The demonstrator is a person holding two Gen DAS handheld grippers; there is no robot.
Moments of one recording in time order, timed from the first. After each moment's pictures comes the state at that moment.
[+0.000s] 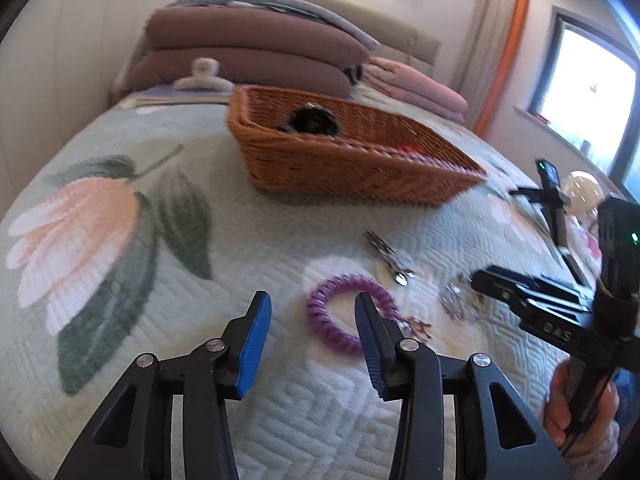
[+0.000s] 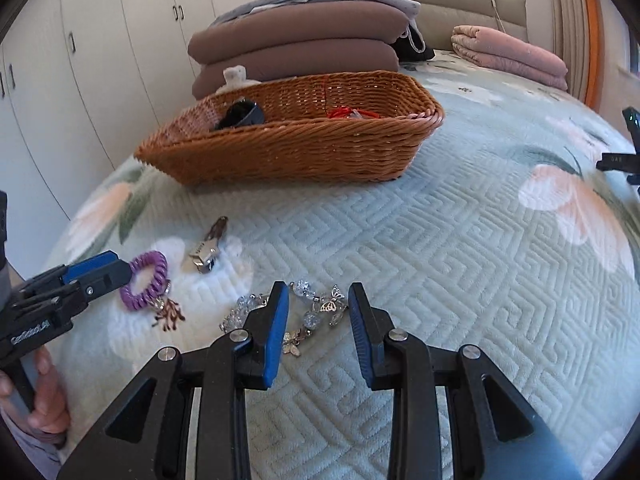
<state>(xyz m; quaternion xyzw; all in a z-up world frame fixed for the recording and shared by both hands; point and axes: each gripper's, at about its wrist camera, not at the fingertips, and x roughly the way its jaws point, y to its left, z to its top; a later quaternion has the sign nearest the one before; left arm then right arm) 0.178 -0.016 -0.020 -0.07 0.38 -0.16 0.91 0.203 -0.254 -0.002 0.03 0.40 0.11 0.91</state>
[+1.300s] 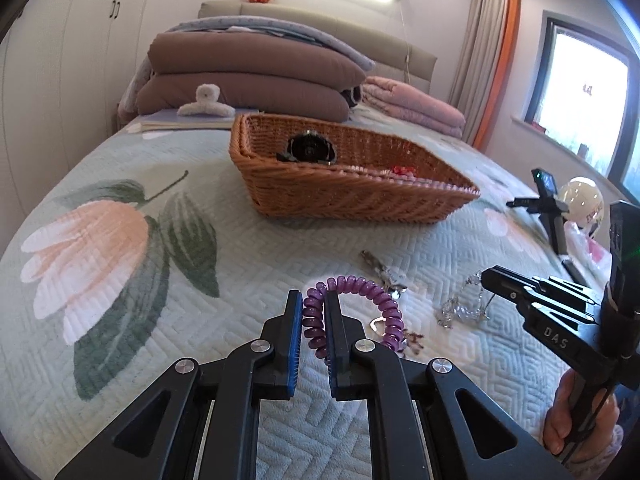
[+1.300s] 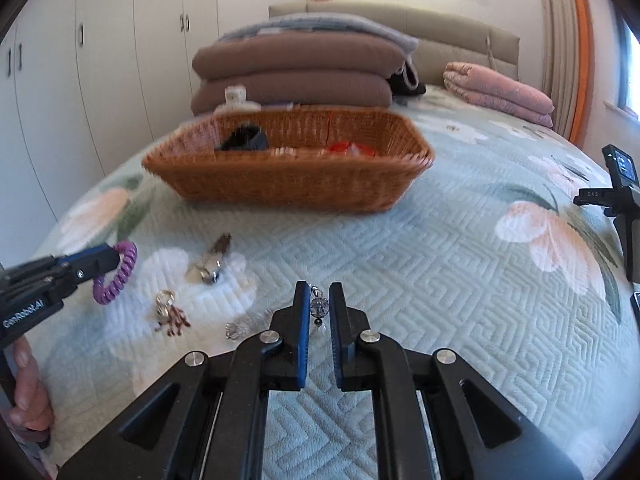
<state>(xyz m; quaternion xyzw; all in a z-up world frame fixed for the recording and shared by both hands) 0.163 -0.011 -0.003 -0.07 0.33 -0.14 0.93 0.182 -0.246 0.016 0.00 0.33 0.09 0.94</state>
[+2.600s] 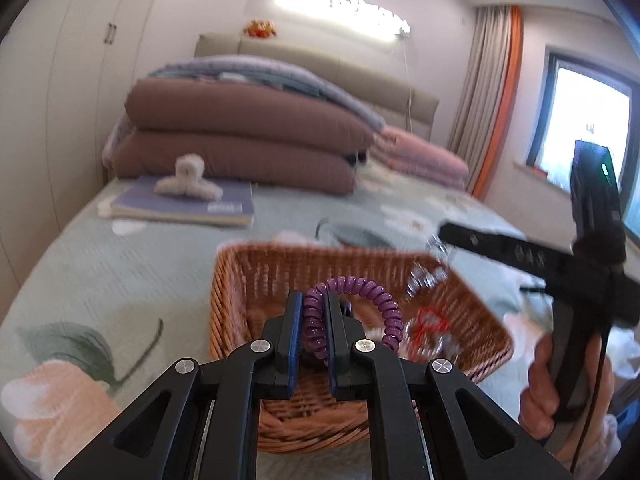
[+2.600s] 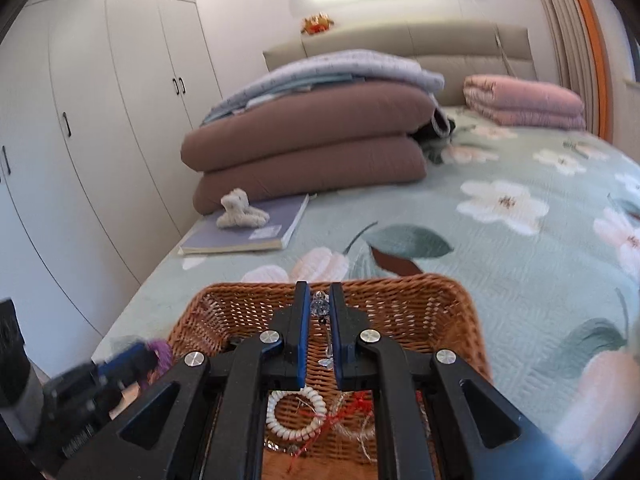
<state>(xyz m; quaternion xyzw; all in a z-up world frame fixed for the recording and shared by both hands) 0.312 -0.017 0.056 -0.09 0.27 -0.15 0.95 0.389 -0.243 0.101 0.10 0.30 0.14 0.94</state>
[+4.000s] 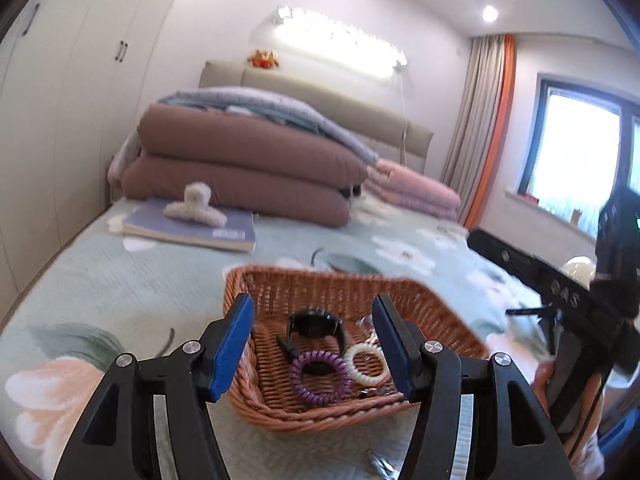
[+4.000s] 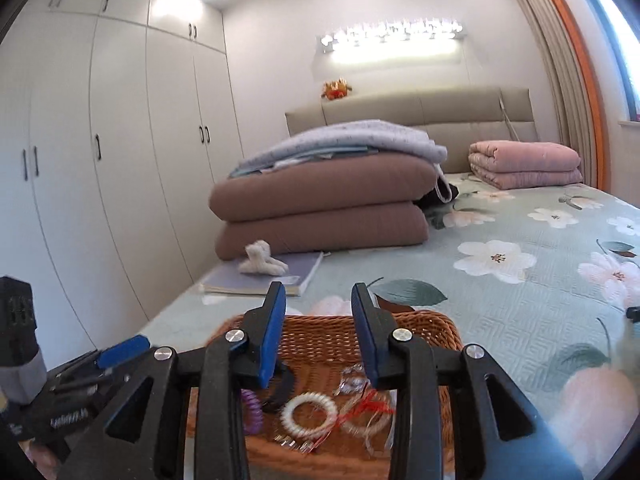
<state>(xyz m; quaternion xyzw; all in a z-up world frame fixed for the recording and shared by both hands) 0.261 0.005 0.081 -0.12 0.20 -0.15 0.96 0.298 -0.248 0.126 0.08 0.16 0.15 0.97</state>
